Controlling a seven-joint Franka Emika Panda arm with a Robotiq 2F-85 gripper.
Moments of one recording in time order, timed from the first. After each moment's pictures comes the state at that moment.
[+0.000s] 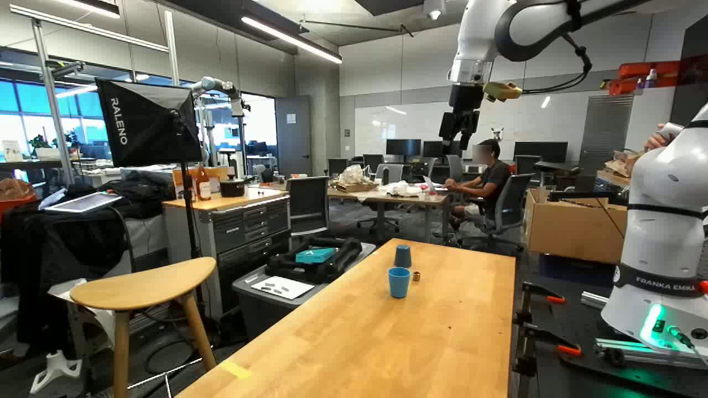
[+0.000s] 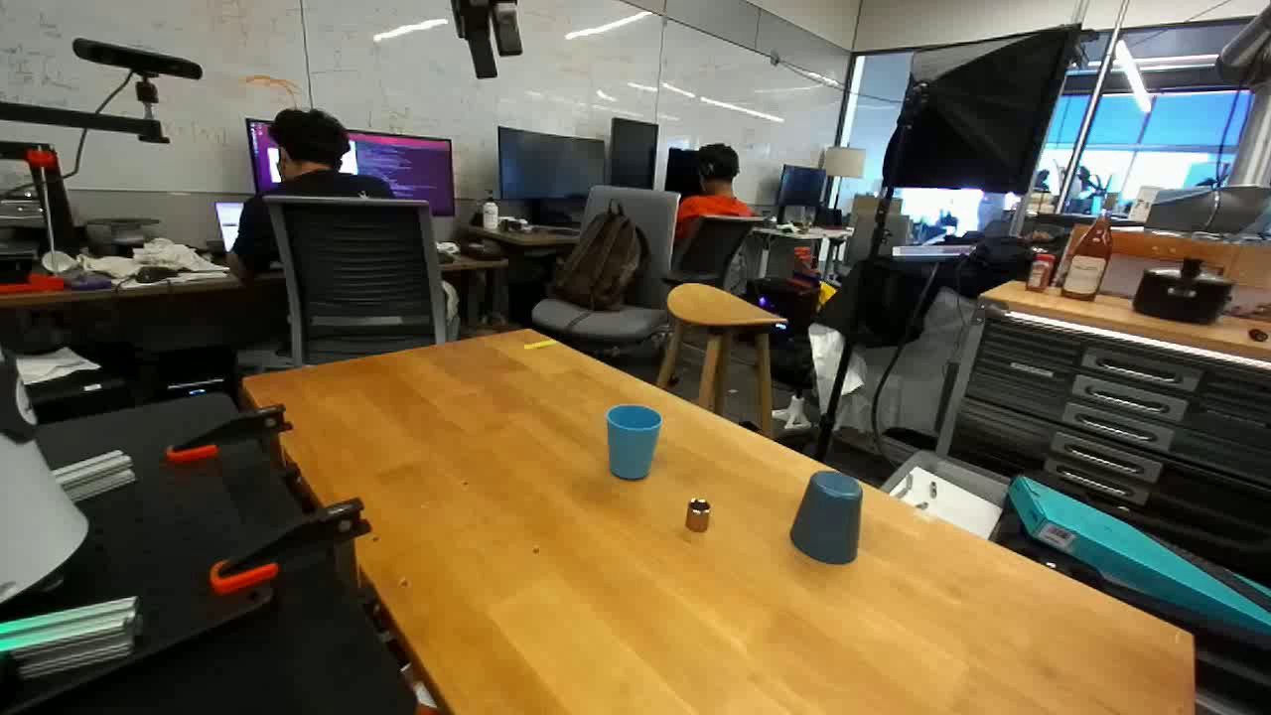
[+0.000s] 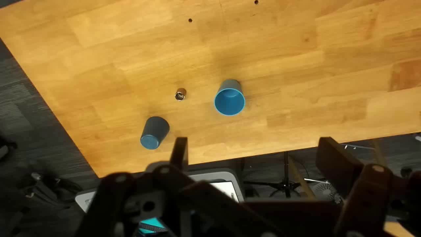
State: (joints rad) arm -0.08 -0.58 0.17 -2.40 -0.11 2.00 0.35
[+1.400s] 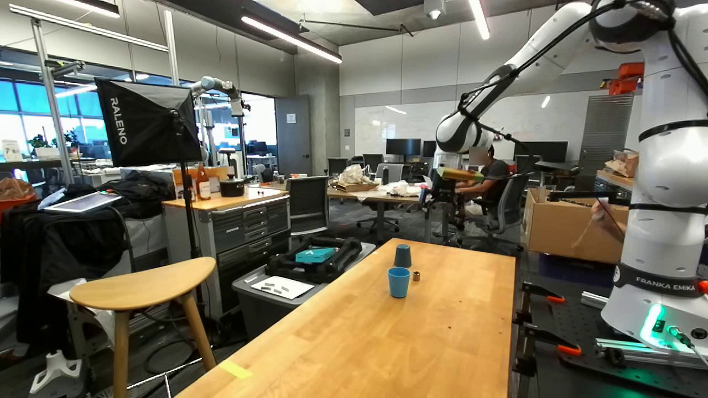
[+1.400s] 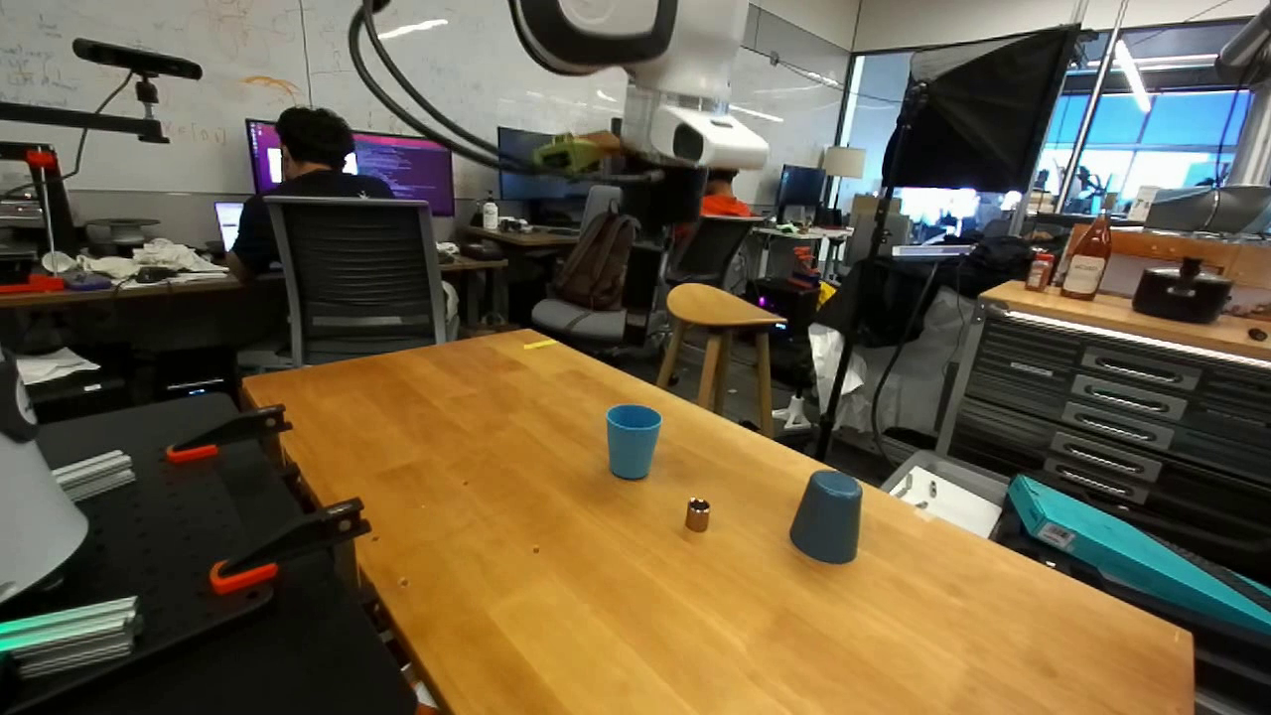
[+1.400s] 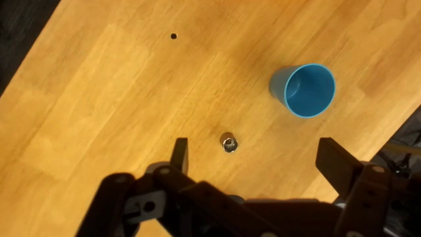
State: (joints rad) arm -0.20 0.10 -0.15 -2.31 0.22 2.40 0.38
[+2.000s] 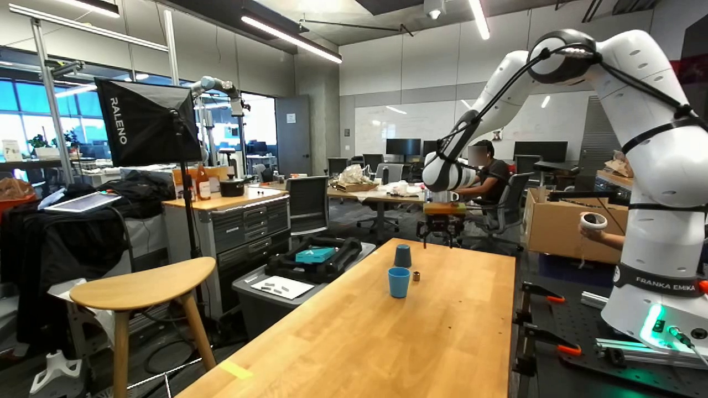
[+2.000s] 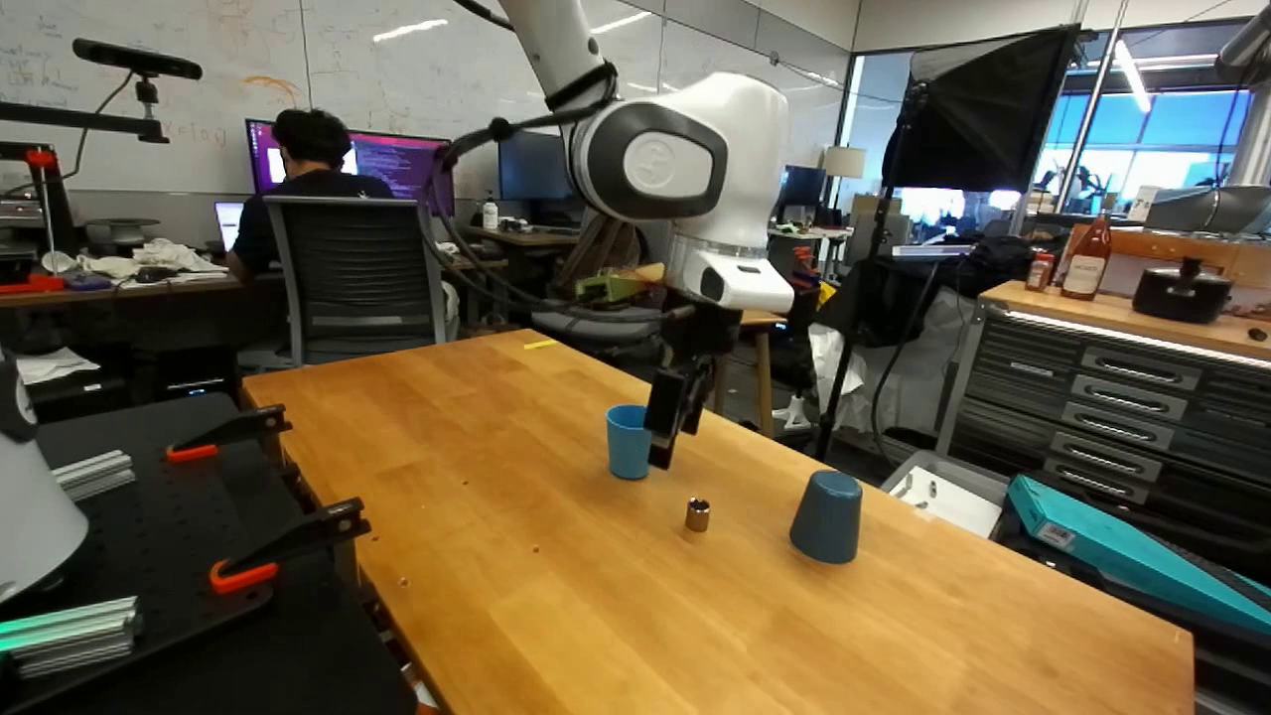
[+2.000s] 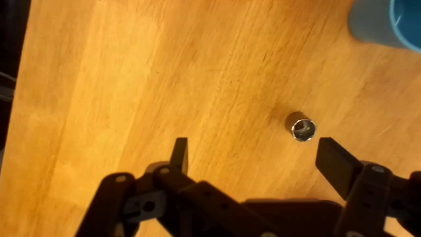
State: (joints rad) arm -0.17 0.46 -0.22 -2.14 0.16 2.51 0.66
